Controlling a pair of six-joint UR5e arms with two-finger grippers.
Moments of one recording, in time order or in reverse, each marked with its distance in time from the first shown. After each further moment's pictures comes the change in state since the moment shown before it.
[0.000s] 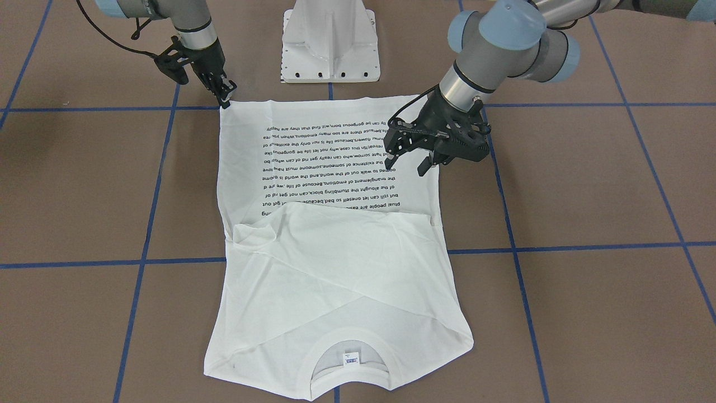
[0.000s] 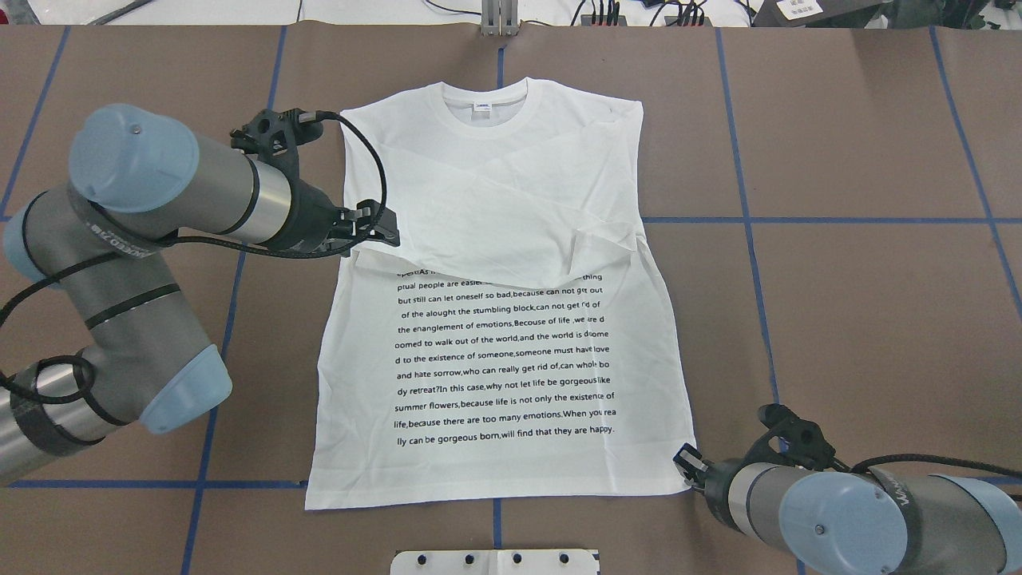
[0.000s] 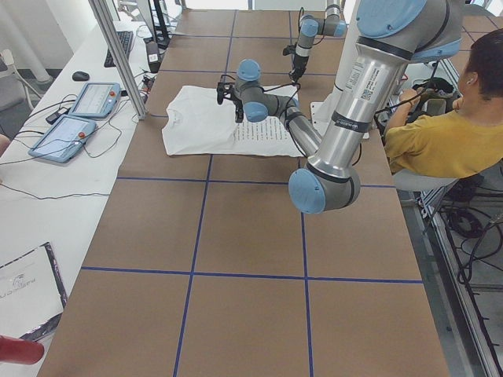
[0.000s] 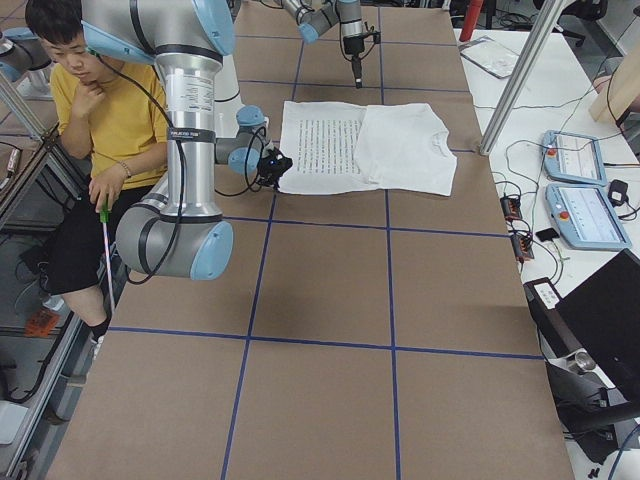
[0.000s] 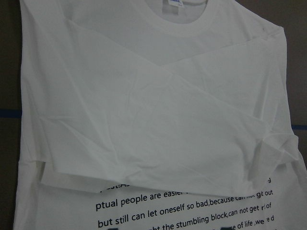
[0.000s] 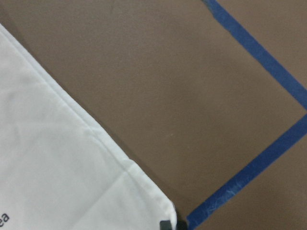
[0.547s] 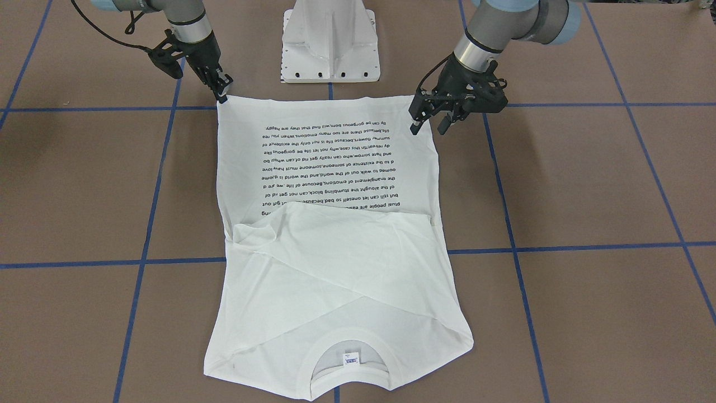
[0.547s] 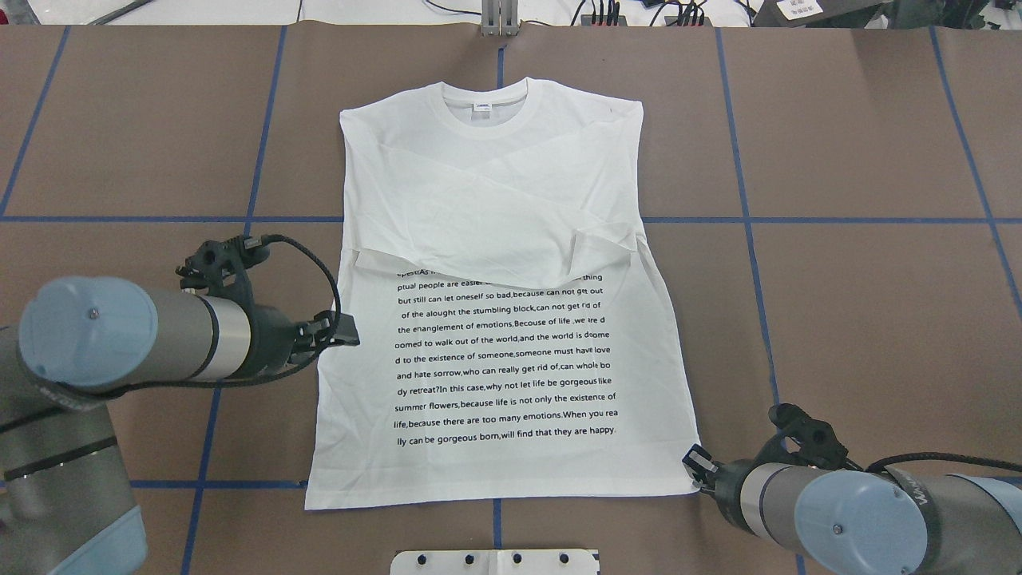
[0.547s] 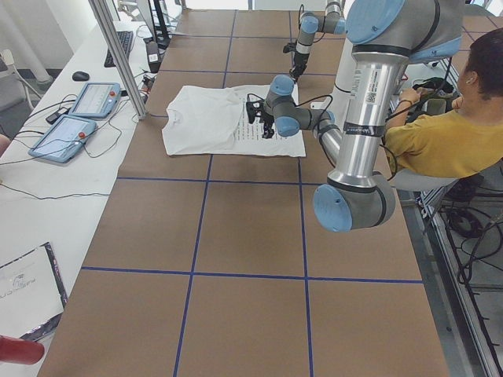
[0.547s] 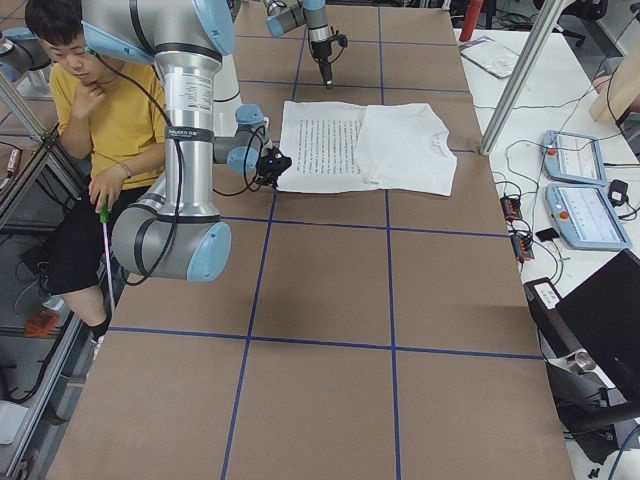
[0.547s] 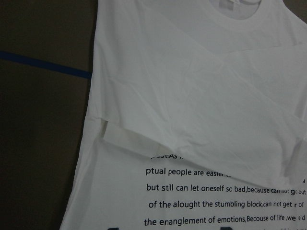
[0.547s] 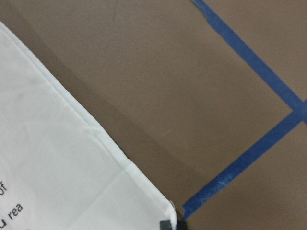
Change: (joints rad) left arm 0.255 0.244 -0.192 0.010 0.226 -0.263; right arm 0.002 -0.028 0.025 0.000 0.010 -0.001
